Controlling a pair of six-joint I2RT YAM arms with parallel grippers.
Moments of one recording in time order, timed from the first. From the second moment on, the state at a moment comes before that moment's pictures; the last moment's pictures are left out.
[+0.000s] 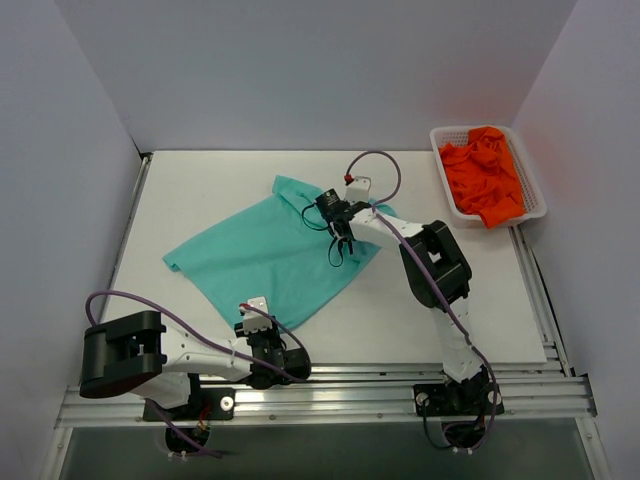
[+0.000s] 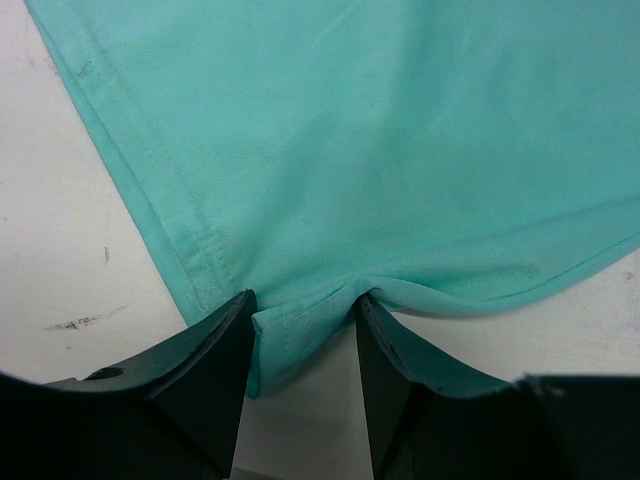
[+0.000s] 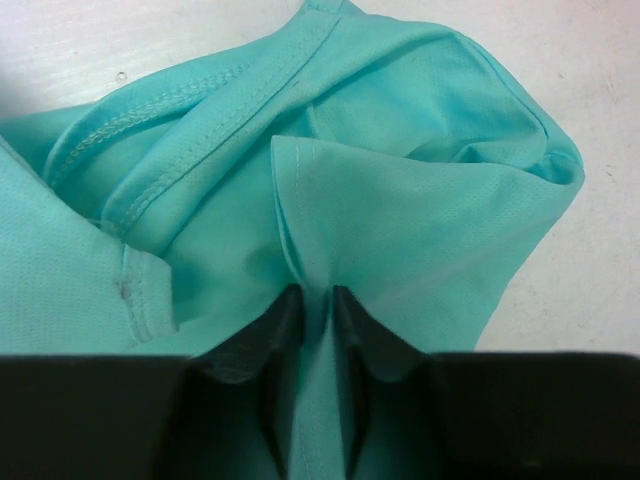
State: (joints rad) left arm -1.39 1.42 0.54 -0.66 -1.00 -1.61; right arm 0.61 2.17 1.56 -0.44 0.75 0.69
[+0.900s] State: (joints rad) left arm -1.40 1.43 0.57 -0.70 -0.96 -1.63; right arm 0.59 1.89 1.43 -0.44 0.78 0.71
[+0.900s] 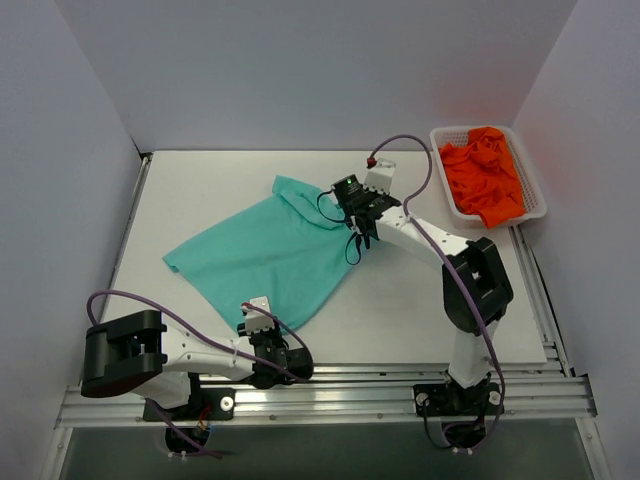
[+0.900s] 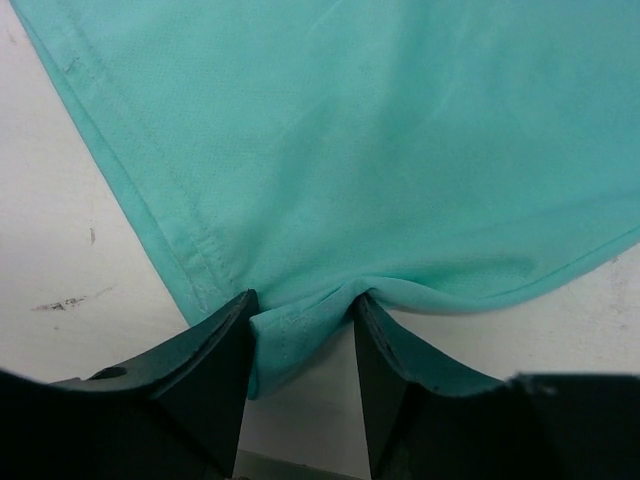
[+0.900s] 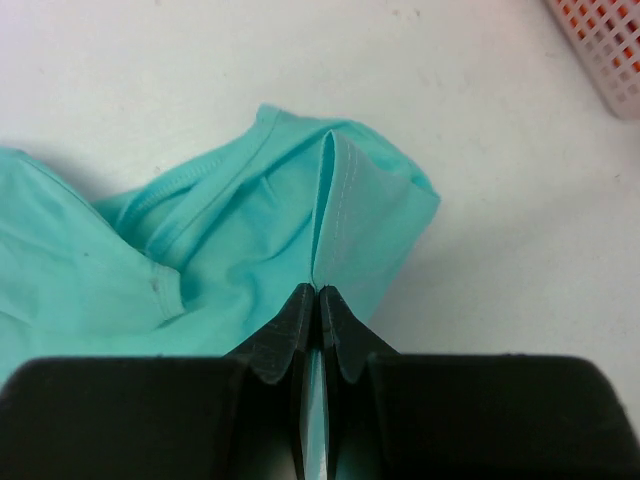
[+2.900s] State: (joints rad) left arm -1.31 0.89 1.31 0.15 -1.17 0.34; right arm 0.45 1.31 1.55 -0.11 0.35 0.31
